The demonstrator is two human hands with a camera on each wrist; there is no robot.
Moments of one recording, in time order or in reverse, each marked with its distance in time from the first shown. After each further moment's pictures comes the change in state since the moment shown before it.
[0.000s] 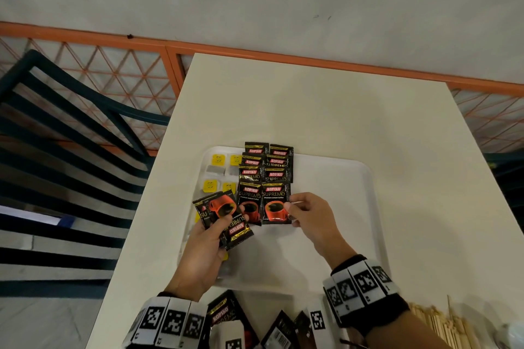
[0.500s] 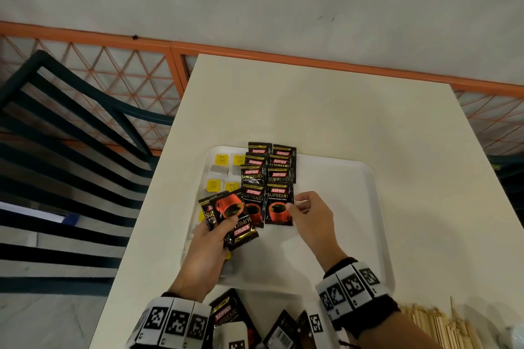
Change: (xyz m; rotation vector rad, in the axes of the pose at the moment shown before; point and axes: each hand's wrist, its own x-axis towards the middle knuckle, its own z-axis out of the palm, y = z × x) left_hand -0.009 0.001 0.000 0.099 0.005 0.025; right_hand 0.000 0.009 0.009 -0.207 0.157 -0.097
